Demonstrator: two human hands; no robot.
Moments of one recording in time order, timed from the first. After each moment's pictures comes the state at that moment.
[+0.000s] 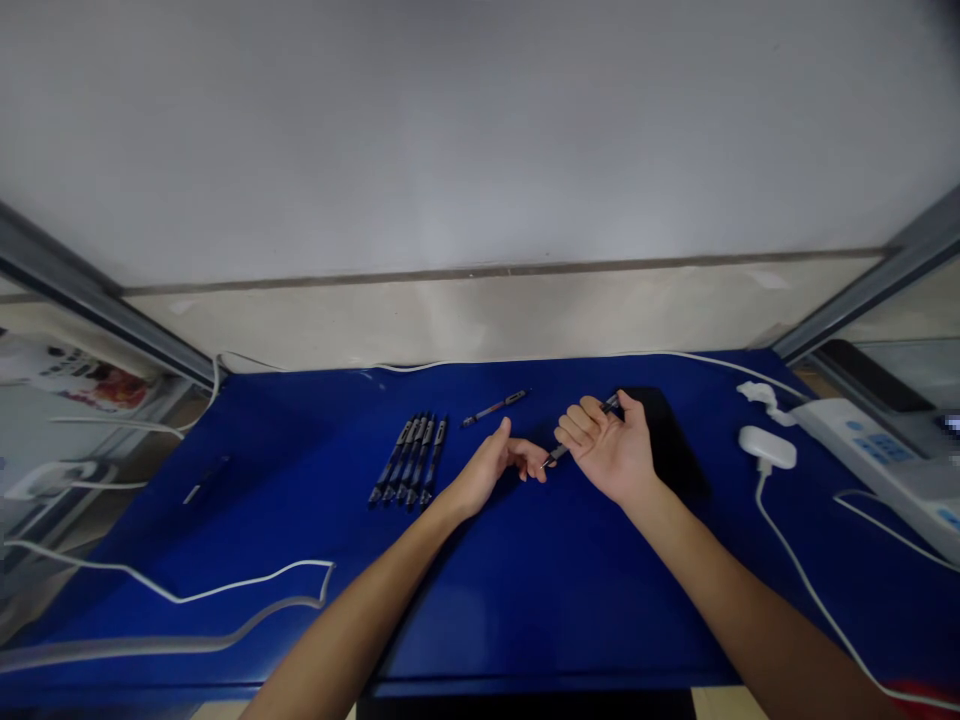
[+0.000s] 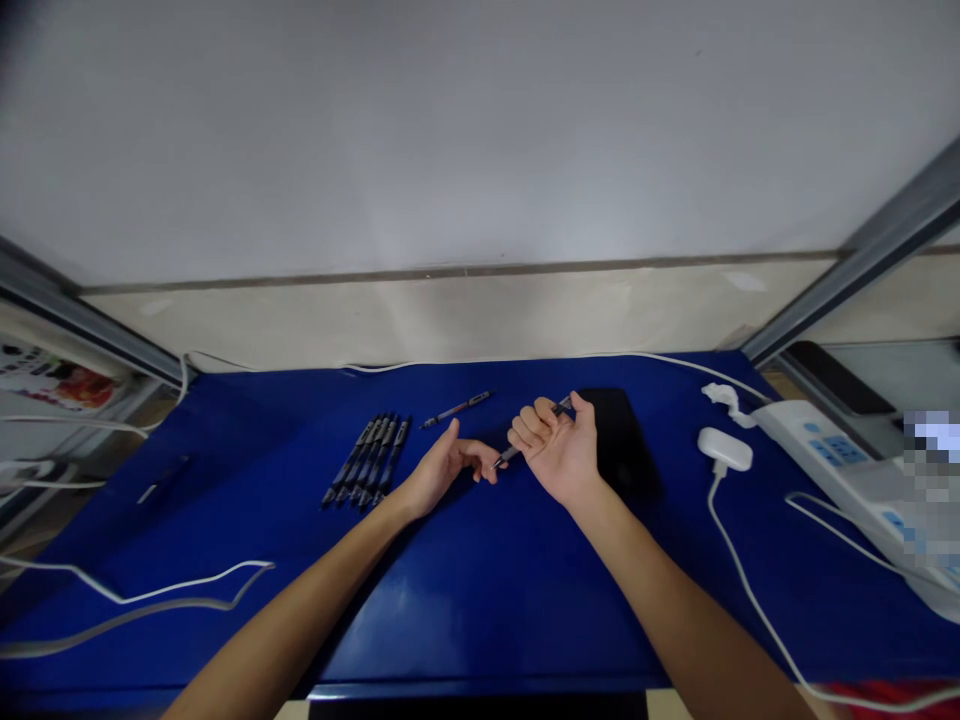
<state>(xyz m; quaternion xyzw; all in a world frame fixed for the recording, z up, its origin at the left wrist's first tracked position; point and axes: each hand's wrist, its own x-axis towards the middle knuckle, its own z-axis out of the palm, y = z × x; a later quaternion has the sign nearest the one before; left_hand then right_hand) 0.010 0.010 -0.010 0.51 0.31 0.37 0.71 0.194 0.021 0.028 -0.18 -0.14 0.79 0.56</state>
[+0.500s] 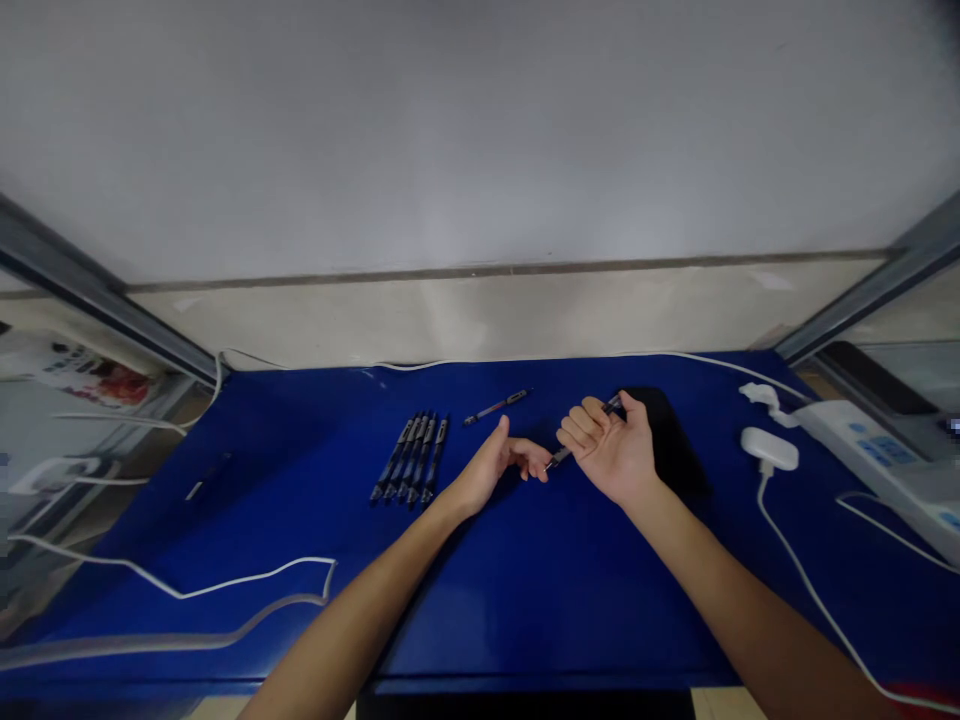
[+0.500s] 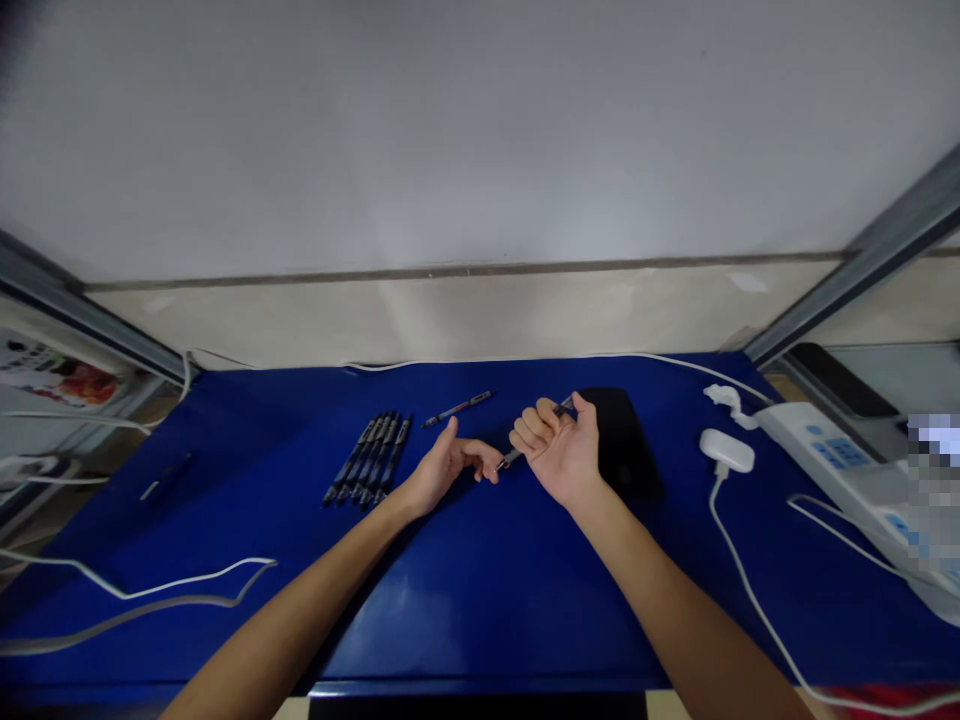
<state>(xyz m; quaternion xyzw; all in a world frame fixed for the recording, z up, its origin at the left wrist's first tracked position) 0.009 0.011 -0.012 0.50 0.30 0.36 0.72 0.194 0.020 0.029 -0.20 -0.15 0.79 0.56</state>
